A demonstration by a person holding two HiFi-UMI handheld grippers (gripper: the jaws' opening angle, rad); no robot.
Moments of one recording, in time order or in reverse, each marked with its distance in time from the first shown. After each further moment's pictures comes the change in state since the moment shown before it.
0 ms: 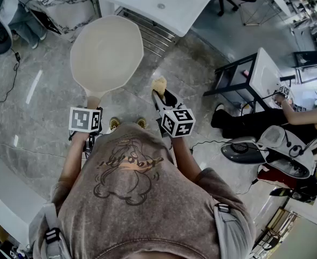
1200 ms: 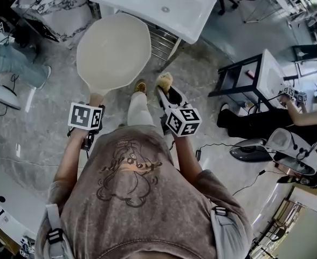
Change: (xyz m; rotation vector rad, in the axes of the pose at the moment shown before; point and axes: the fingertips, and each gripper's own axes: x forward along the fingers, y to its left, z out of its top) left arm 0.016 0.086 0.071 0.124 0.046 -0.081; right arm 0.088 0.017 0.041 0.075 -0.099 -0.052
